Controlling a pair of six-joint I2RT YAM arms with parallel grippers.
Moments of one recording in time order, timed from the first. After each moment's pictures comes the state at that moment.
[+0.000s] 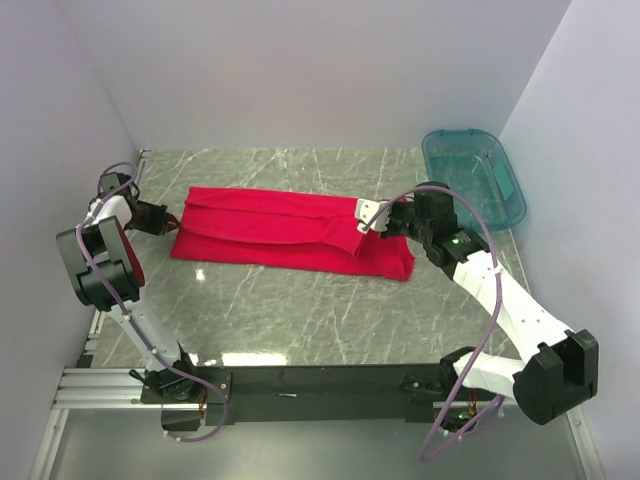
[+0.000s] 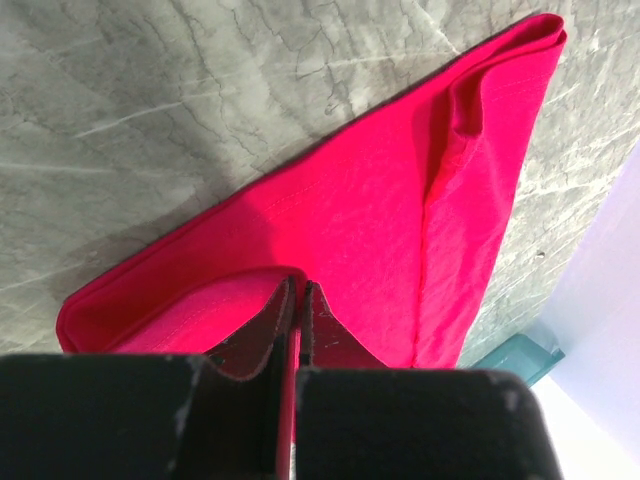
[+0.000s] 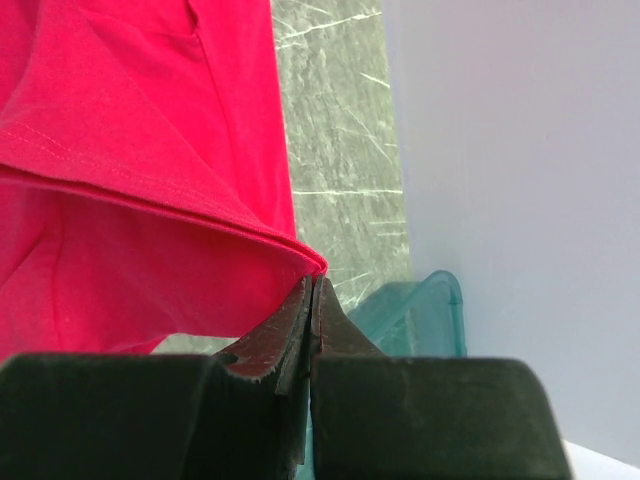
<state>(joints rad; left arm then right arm) 0.40 1.92 1.33 -0.53 0.34 -0.93 0.39 1.16 0.96 -0.29 -0.21 -1.13</state>
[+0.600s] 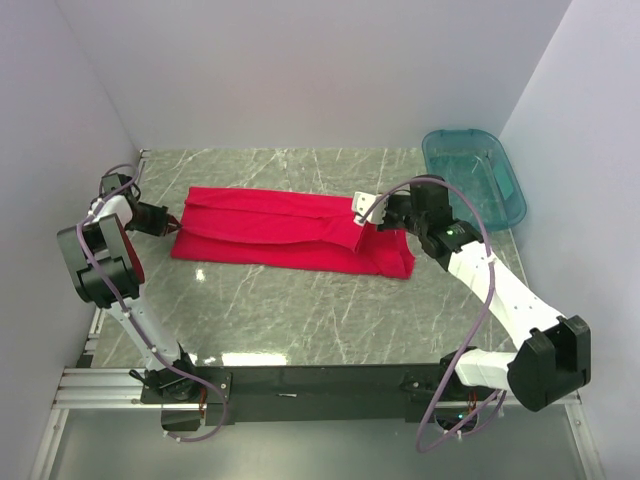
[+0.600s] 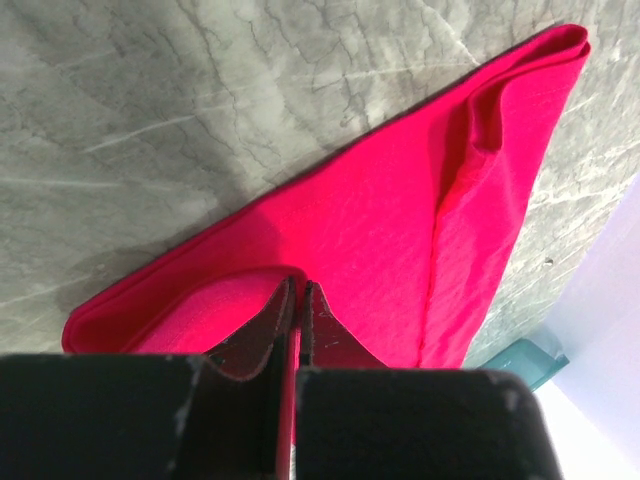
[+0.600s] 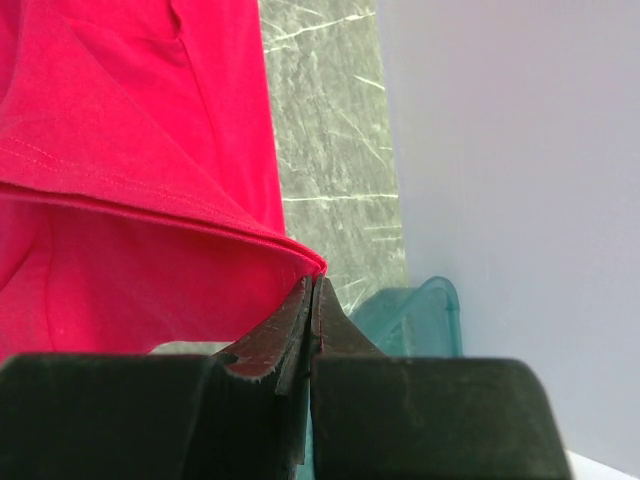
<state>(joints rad) 0.40 1.94 1.34 -0.54 0.33 -0.93 0.39 1.24 1.01 -0.27 -0.21 -1.13</state>
